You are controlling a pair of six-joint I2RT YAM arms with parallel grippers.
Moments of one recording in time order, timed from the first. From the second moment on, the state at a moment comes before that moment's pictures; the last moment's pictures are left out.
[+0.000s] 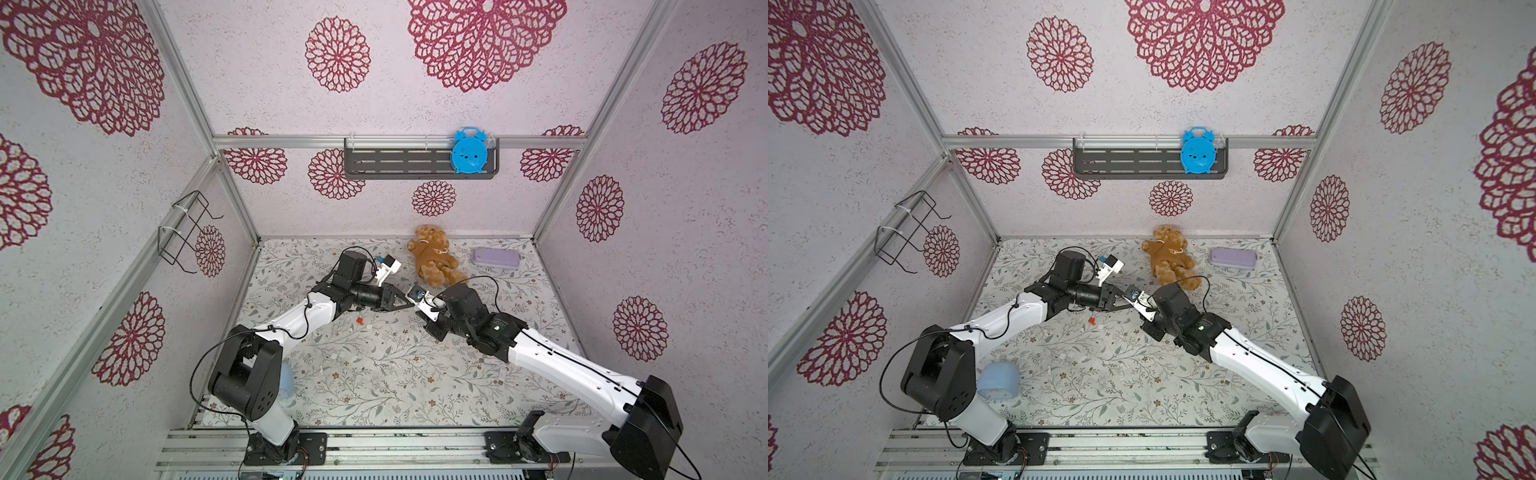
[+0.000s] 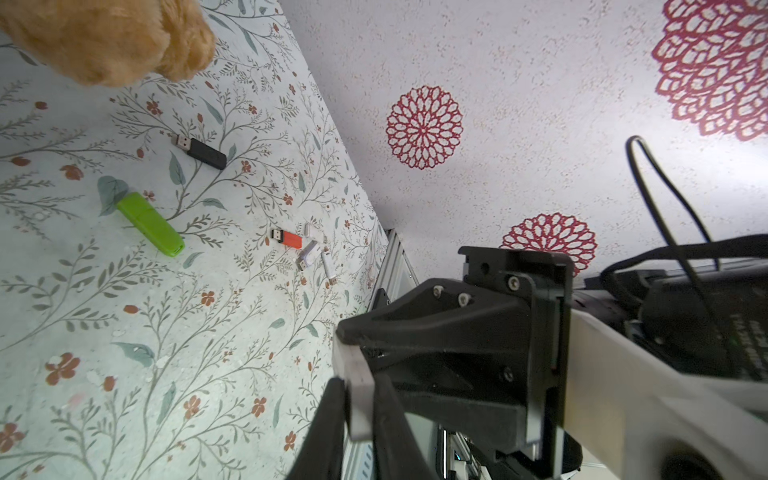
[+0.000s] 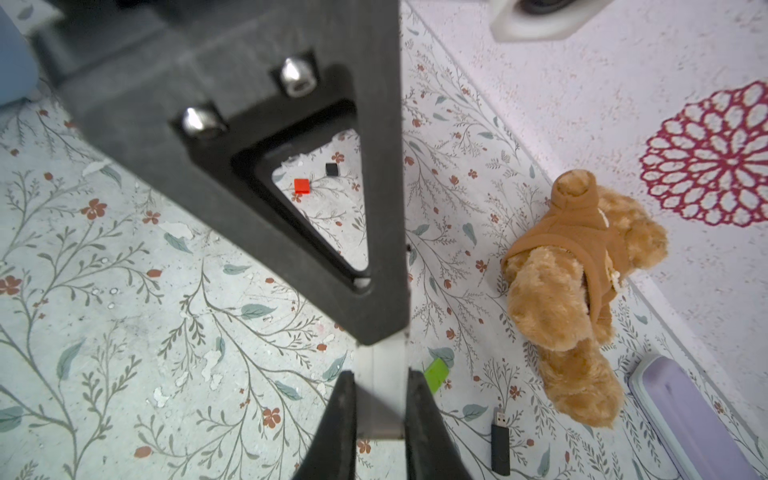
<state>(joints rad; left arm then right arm) -0.48 1.64 1.15 -0.10 1.02 -0.57 0.81 1.23 0.97 -0.31 0.04 -0.32</state>
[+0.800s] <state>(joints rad) -0.46 1.47 1.07 -0.03 0.88 -0.61 0.83 1.19 0.92 -0.21 0.03 -0.29</state>
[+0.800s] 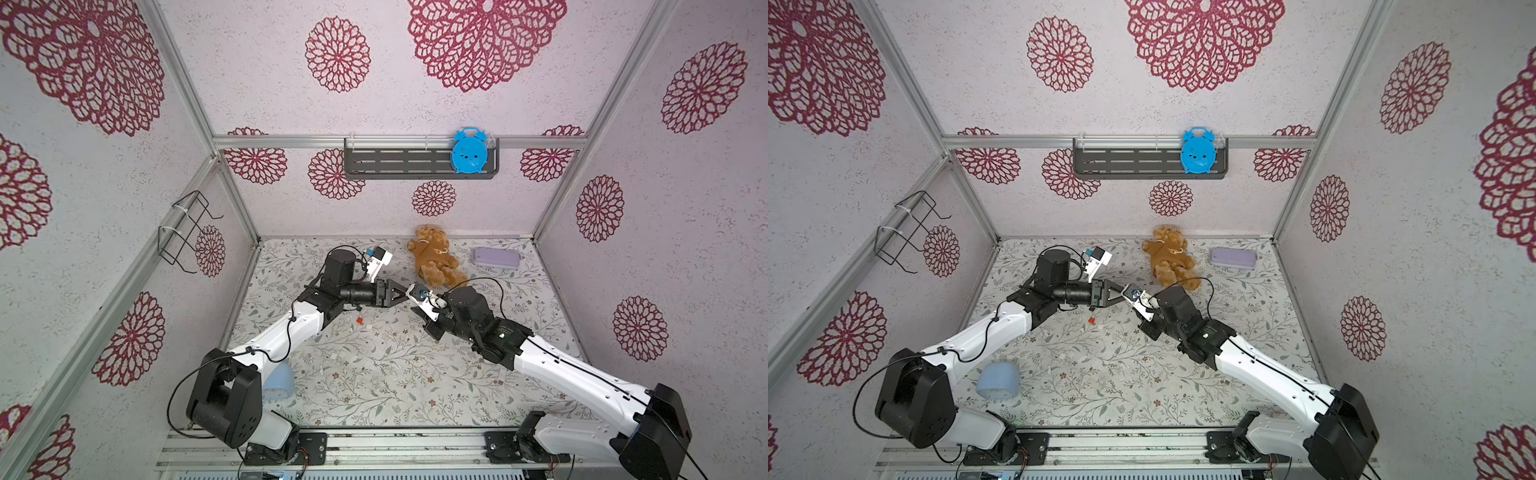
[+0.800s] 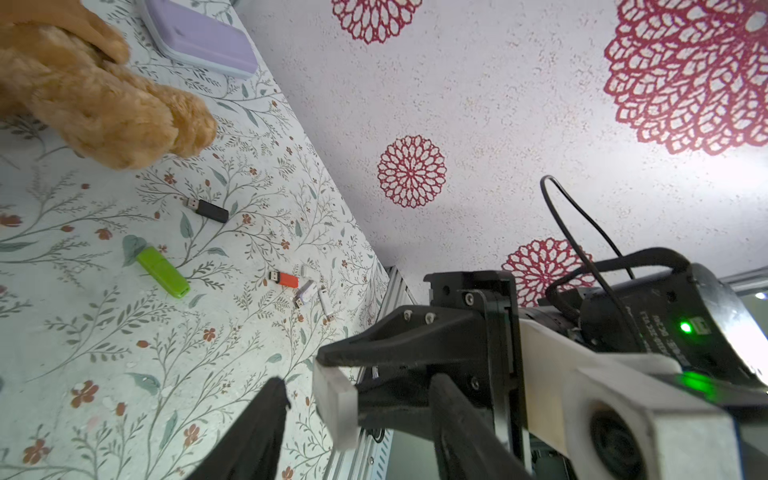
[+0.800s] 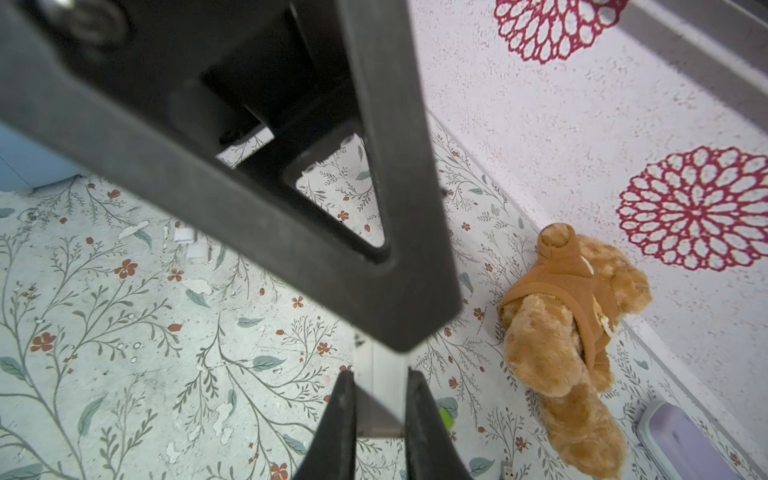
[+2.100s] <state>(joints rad) -0.38 0.91 0.72 -0.10 -0.02 -0.47 0.68 1.93 1.33 -0.57 0.16 0.21</state>
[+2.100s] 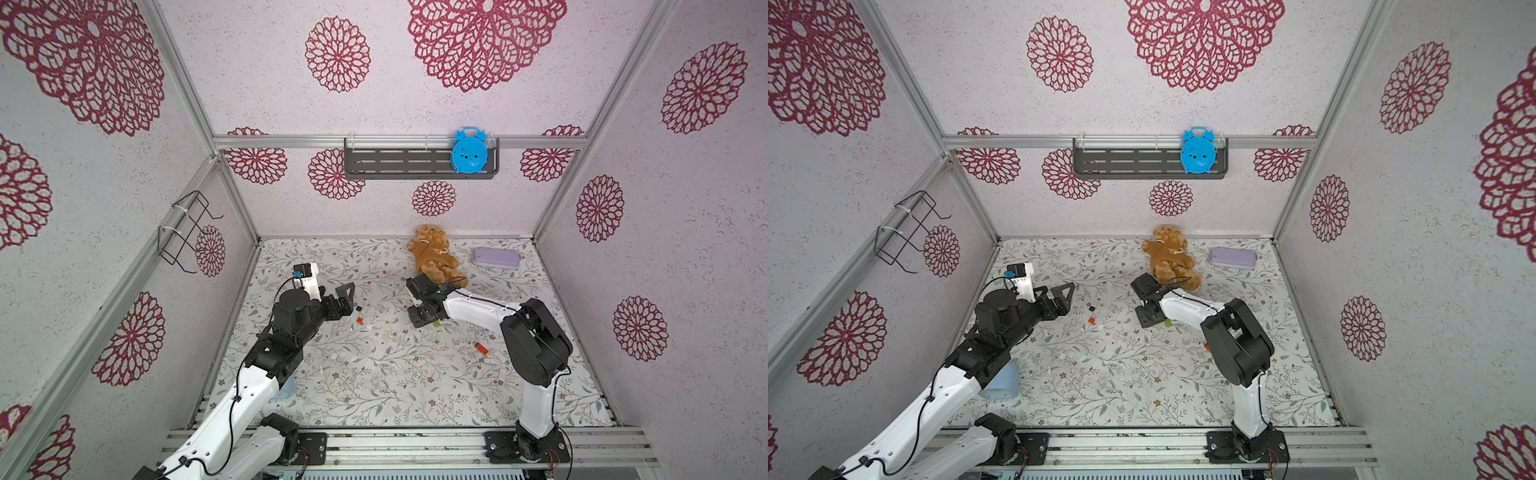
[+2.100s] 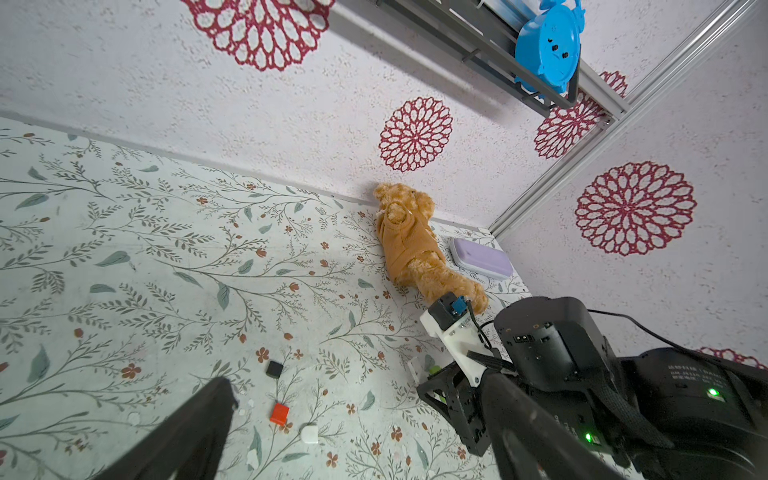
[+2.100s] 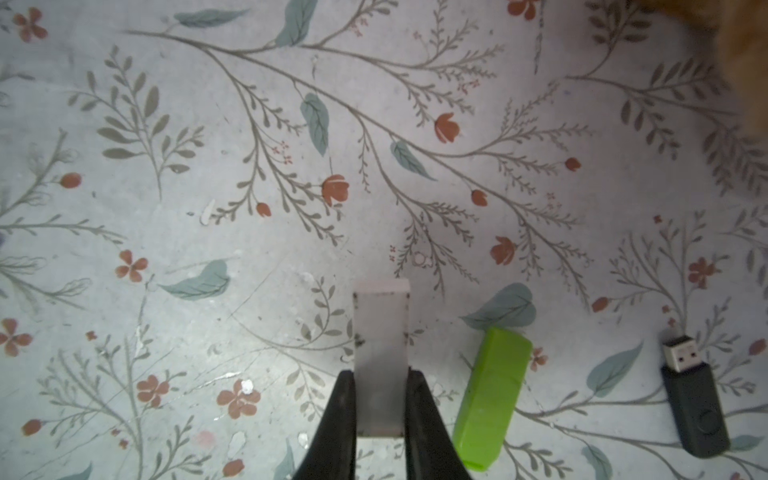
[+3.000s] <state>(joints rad) -0.31 0.96 0.72 -0.16 -0.02 -0.53 0.68 1.90 1.33 -0.60 0.08 0.17</state>
